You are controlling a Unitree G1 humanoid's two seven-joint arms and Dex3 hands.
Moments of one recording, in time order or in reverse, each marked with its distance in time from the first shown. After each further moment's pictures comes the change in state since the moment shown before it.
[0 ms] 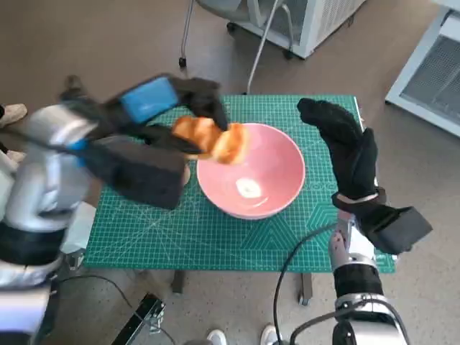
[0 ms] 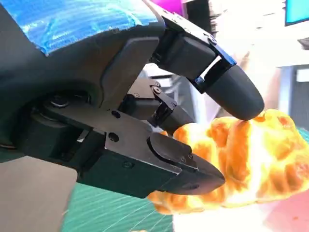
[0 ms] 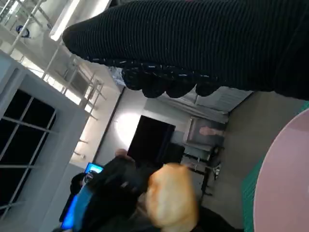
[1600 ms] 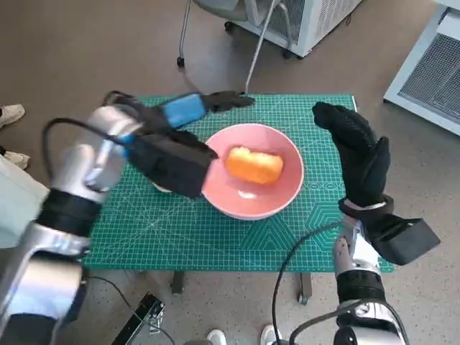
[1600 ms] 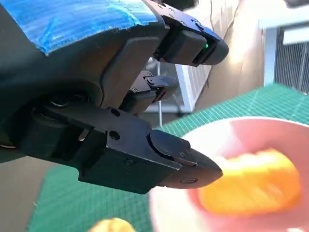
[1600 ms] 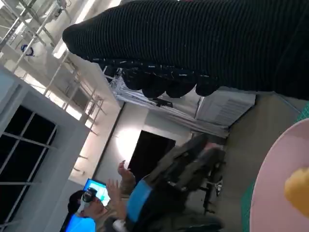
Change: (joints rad) left arm -0.056 -0.019 -0.049 0.338 0.004 -0.228 0.105; right arm 0.038 0.002 -0.025 -0.034 -0.005 -0.022 -0.030
